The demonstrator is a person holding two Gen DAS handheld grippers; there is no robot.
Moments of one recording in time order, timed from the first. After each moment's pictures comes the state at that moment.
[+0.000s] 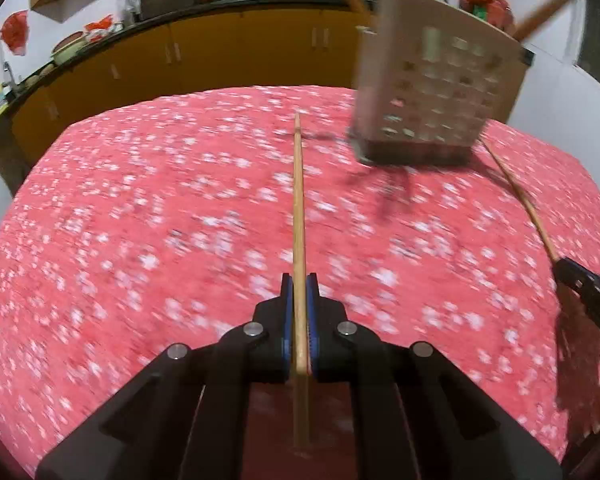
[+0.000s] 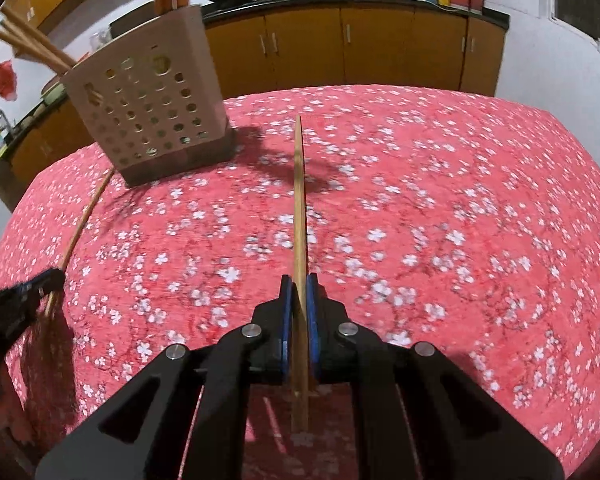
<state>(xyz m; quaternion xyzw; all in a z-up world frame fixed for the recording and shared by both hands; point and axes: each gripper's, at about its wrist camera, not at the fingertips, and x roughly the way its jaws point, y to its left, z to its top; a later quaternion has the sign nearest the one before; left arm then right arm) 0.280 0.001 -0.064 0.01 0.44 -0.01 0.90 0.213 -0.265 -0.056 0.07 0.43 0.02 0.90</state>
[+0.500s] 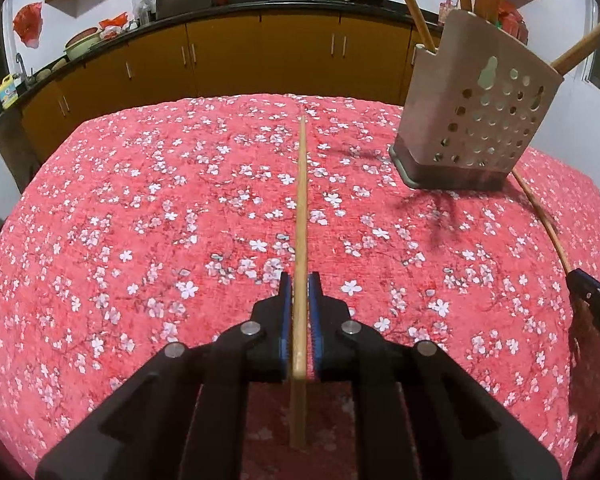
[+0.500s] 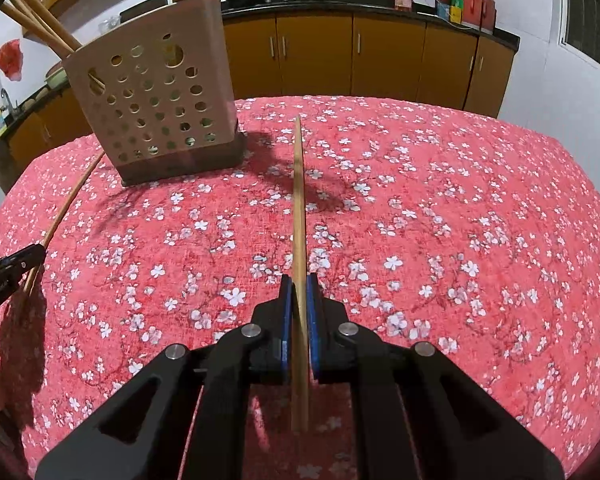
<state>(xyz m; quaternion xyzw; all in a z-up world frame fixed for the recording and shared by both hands) 0.293 0.032 -0.062 -0.01 0.43 0.00 0.90 0.233 -0.255 -0.063 0.03 0.42 0.01 0.91</state>
